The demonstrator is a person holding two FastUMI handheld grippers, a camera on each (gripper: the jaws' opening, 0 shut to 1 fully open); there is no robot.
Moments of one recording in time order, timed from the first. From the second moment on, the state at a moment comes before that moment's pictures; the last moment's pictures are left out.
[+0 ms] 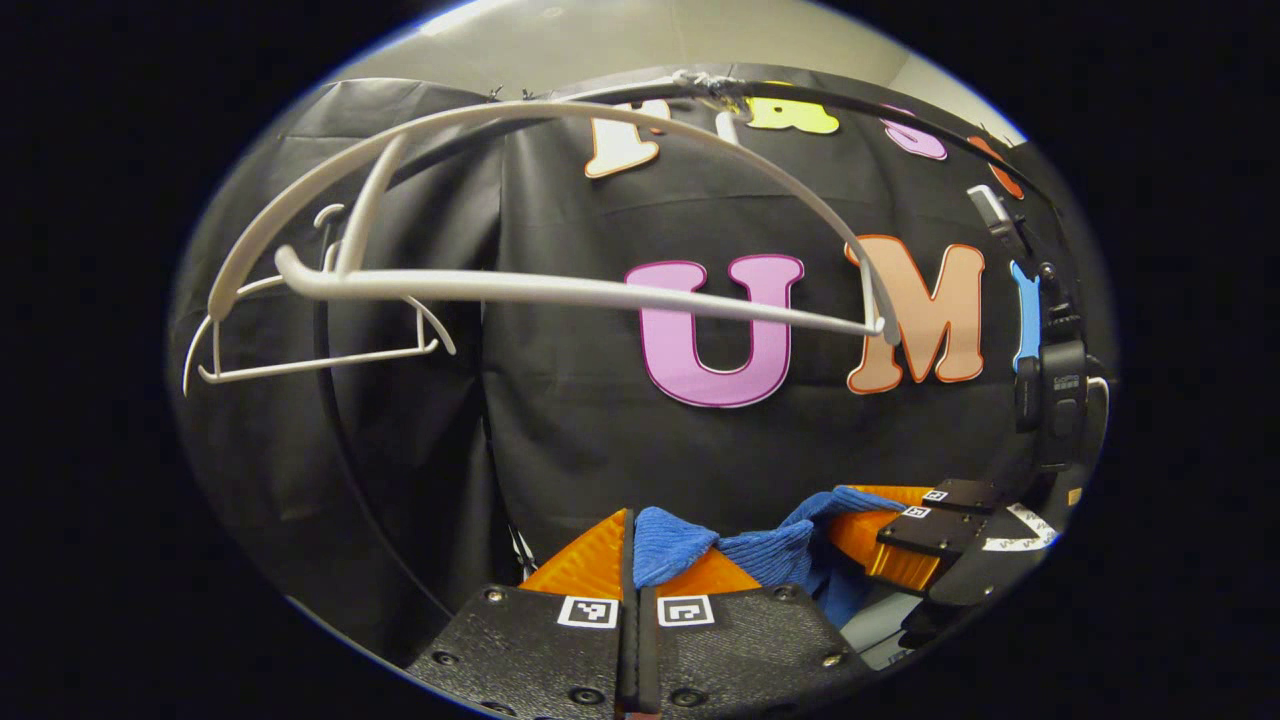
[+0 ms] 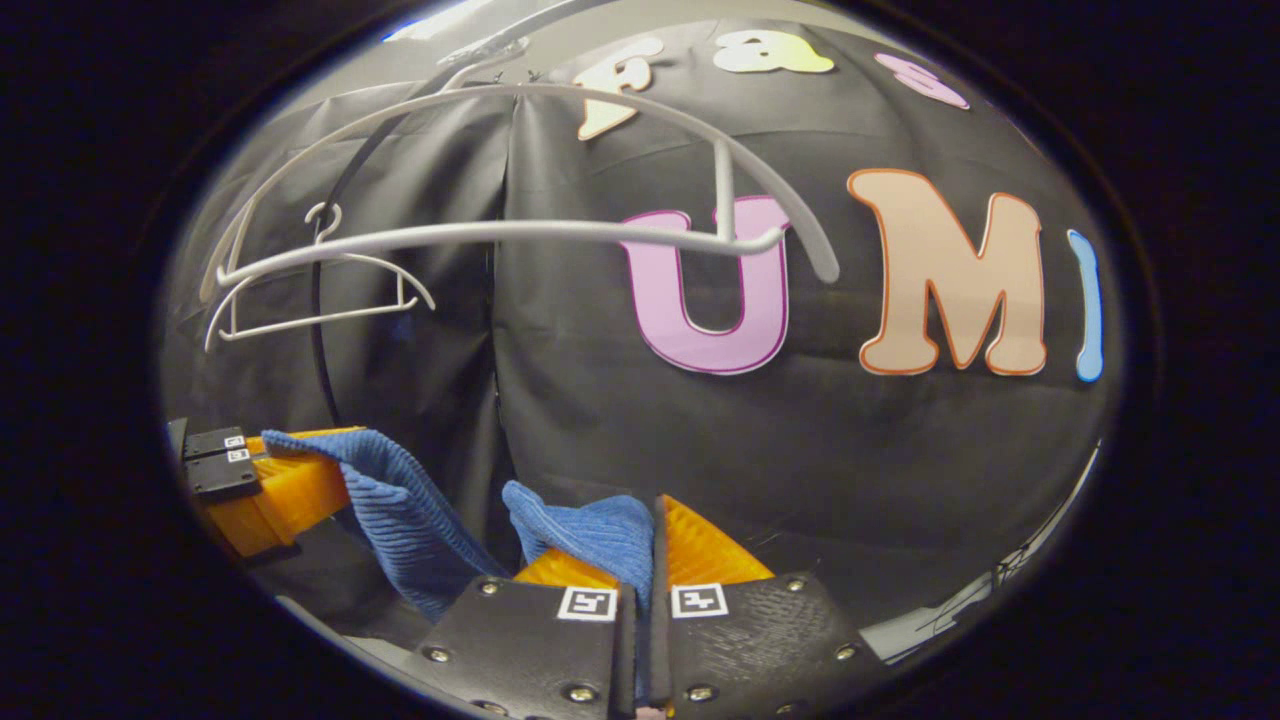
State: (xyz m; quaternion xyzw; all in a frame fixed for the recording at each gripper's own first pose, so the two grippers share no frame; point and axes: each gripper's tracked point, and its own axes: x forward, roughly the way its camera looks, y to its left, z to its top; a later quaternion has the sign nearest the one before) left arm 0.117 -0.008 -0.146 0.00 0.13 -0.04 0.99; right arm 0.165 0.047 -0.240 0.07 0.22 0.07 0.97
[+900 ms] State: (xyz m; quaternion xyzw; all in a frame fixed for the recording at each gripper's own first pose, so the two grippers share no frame) left arm 0.082 -0.009 -0.292 0.03 0.29 -0.06 0.96; right arm 0.084 0.038 -0.374 0.04 0.37 0.06 0.93
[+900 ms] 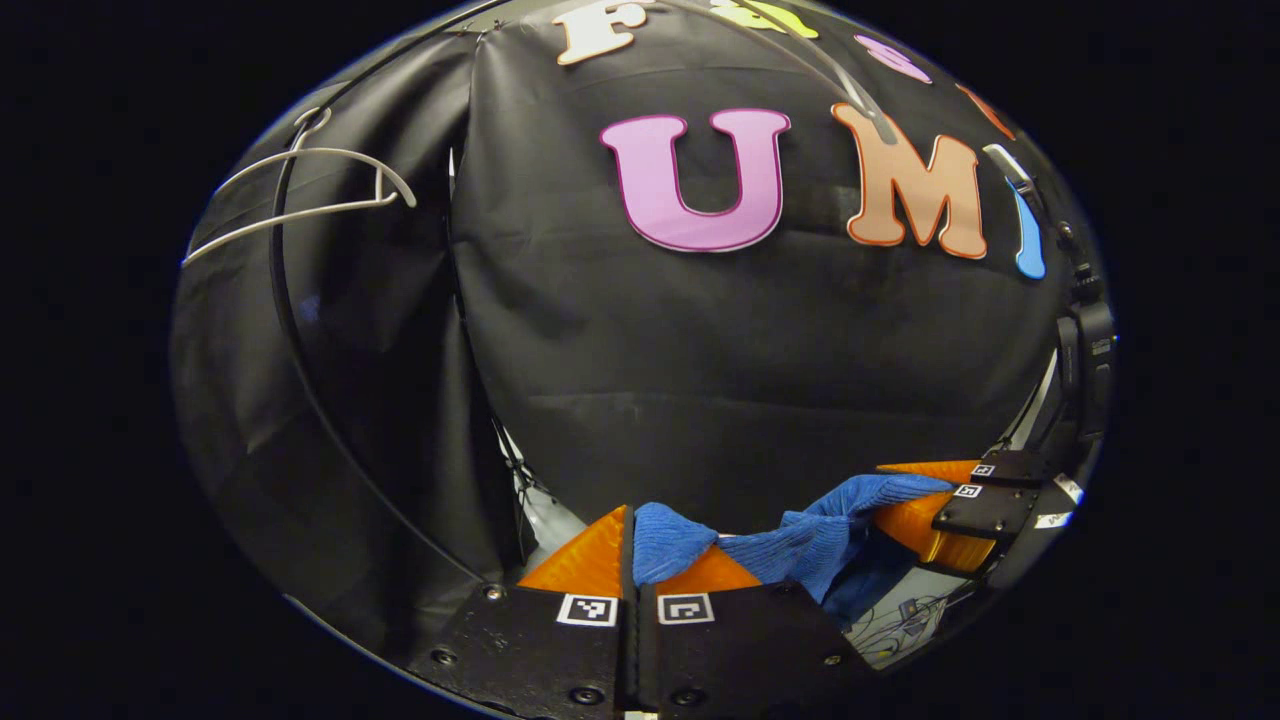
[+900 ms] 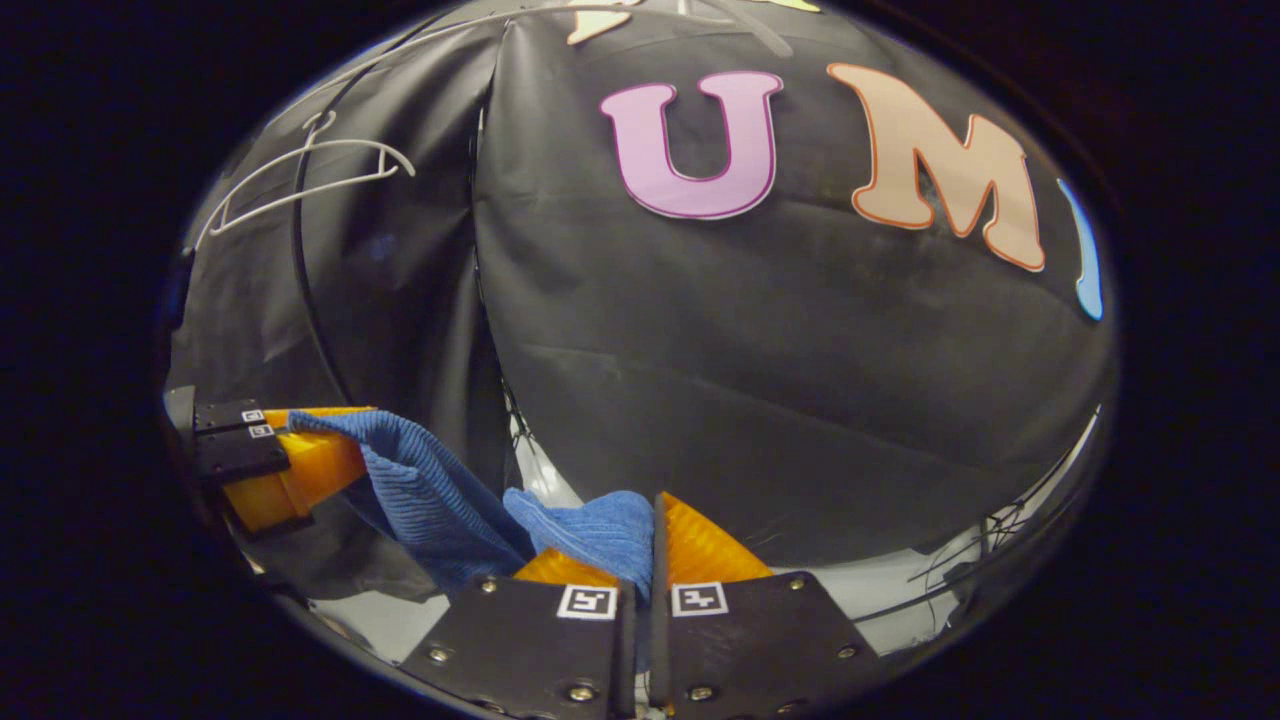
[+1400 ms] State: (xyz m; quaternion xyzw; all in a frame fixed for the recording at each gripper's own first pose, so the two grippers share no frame) left arm 0.043 -0.004 -0.364 0.03 0.38 -0.06 0.92; right arm 0.059 0.042 -0.407 0.03 0.41 0.06 0.91
